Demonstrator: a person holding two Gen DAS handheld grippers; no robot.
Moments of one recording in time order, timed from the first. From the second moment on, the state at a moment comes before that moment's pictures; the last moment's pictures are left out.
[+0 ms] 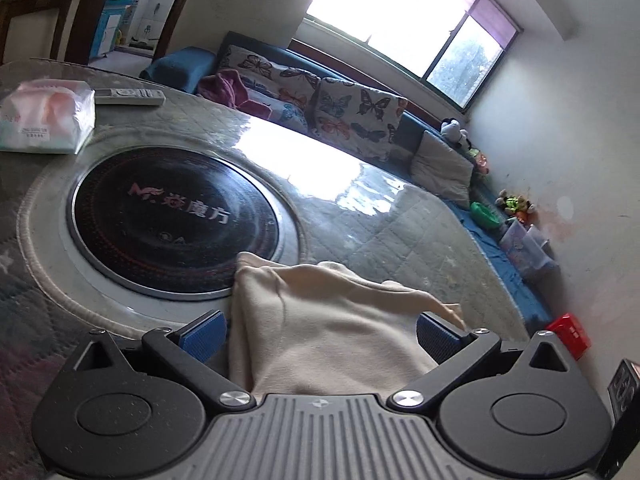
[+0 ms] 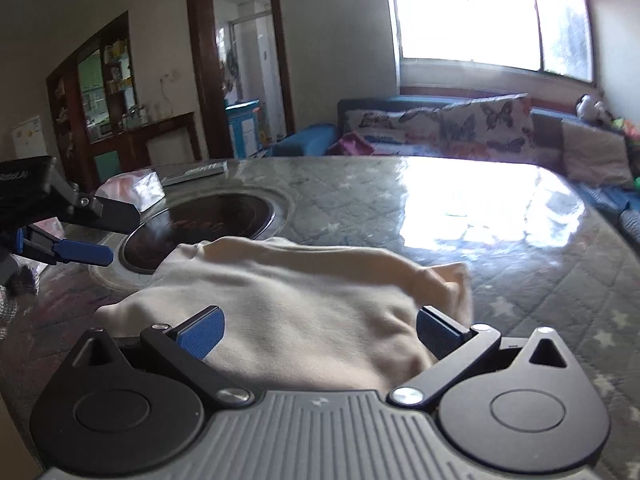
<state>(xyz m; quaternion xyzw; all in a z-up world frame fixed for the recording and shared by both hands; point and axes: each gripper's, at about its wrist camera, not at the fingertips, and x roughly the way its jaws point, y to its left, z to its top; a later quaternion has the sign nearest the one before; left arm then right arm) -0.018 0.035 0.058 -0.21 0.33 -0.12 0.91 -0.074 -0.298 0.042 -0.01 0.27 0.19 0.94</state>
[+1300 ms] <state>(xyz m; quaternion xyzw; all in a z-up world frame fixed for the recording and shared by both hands) -0.026 0.092 0.042 -0.25 0.33 -0.08 0.91 -0.105 -0.159 0.053 -0.27 0.25 0.34 0.87</state>
